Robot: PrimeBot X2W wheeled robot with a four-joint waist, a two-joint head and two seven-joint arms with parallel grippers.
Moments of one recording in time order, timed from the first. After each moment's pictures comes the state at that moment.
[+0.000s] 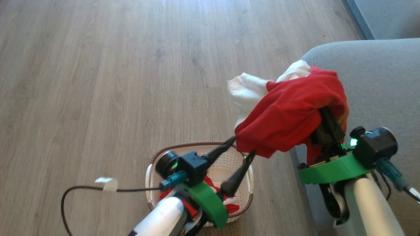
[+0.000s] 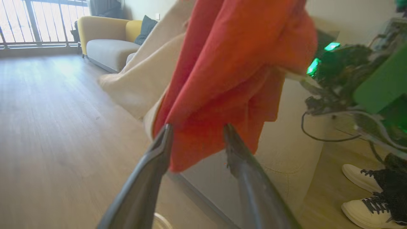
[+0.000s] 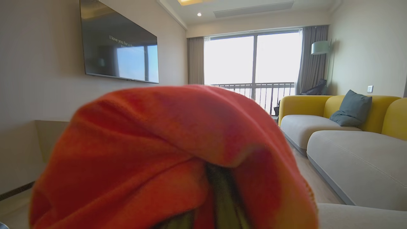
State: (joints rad) left arm -0.33 0.06 -0.75 0.27 -0.43 -0.13 -0.26; right arm -0.15 -0.05 0.14 -0.01 0.15 0.13 -0.26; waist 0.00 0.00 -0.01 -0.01
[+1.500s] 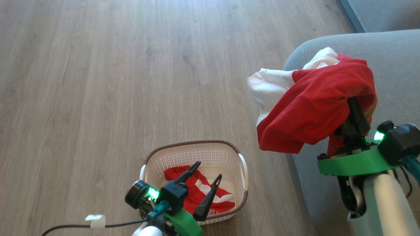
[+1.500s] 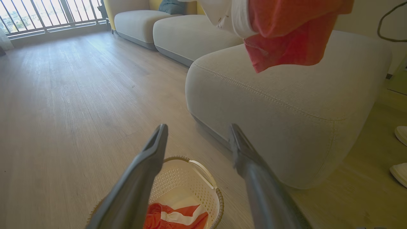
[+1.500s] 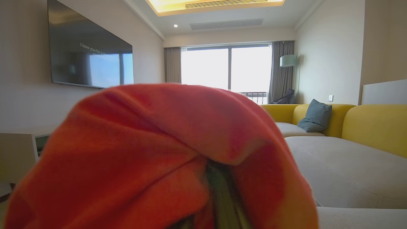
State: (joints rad) left arm -0.11 0.06 -0.52 0.29 -0.11 -0.13 -0.26; right arm -0.15 -0.05 0.03 -0.06 0.14 0.13 -0.26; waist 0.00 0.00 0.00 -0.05
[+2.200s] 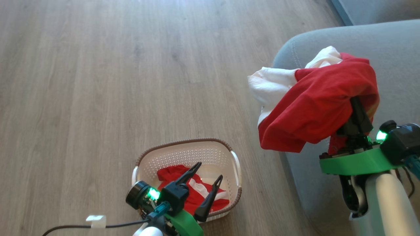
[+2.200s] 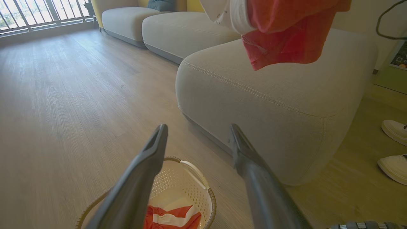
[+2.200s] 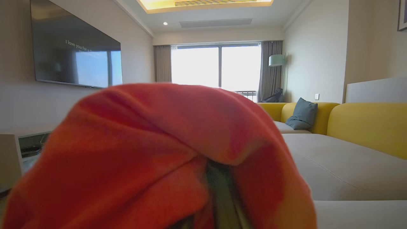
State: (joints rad) left arm -0.10 0.06 -0.52 0.29 -0.11 -0.13 -0.26; right arm -0.15 -0.05 0.03 -0.07 0.14 0.13 -0.26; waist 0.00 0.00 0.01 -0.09
